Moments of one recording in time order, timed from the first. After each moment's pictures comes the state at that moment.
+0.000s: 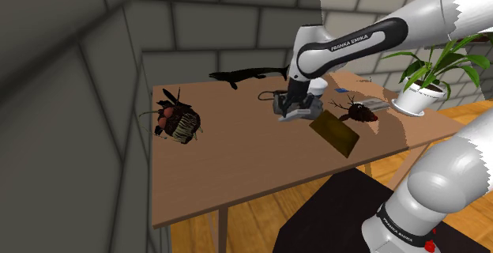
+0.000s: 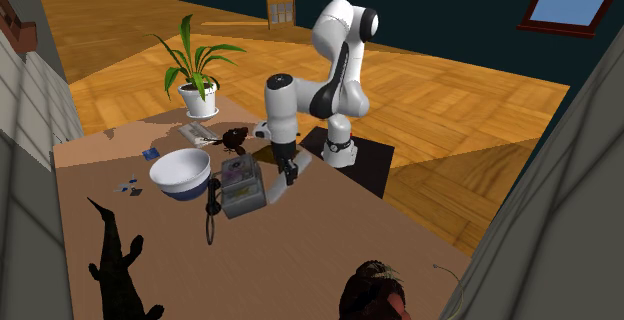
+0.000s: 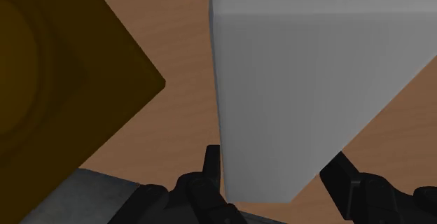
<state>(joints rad) -0.11 -0.23 0.08 -2.38 0.00 2.15 0.56</state>
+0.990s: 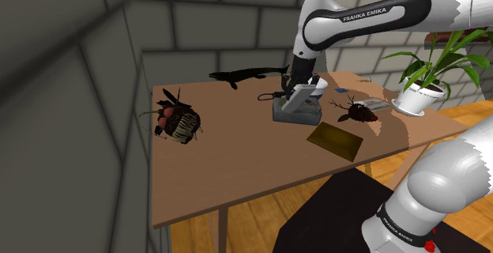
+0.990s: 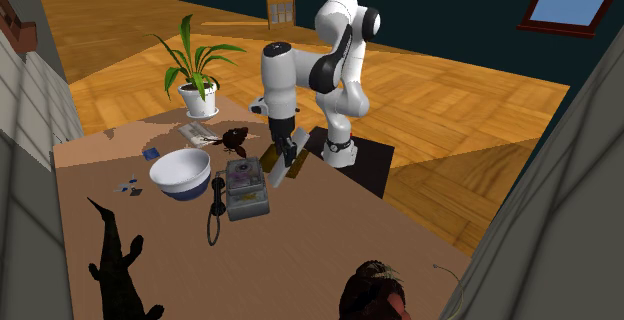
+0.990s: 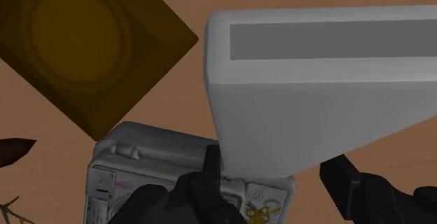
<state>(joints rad) -0.11 -0.30 0.08 -2.24 0.00 1.94 0.55</state>
